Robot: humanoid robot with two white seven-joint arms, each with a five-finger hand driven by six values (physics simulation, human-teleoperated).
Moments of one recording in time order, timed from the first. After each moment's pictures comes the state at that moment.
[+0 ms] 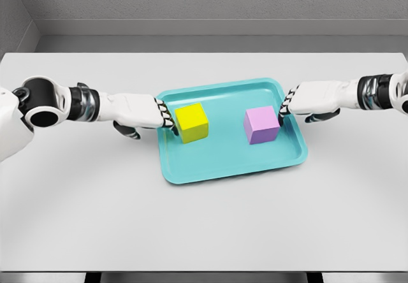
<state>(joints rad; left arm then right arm) -0.87 0.66 -0.94 -1.40 -0.51 -0.61 -0.61 -1.03 -0.86 1.15 -1.35 0.40 -0.61 0.50</state>
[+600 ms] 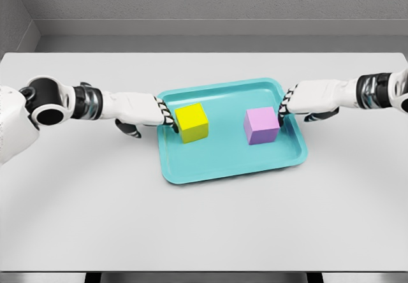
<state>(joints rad) -0.87 0.62 -0.93 -1.33 -0.52 -0.61 -0.61 -1.04 -0.86 1.16 -1.36 0.41 -0.61 0.50</state>
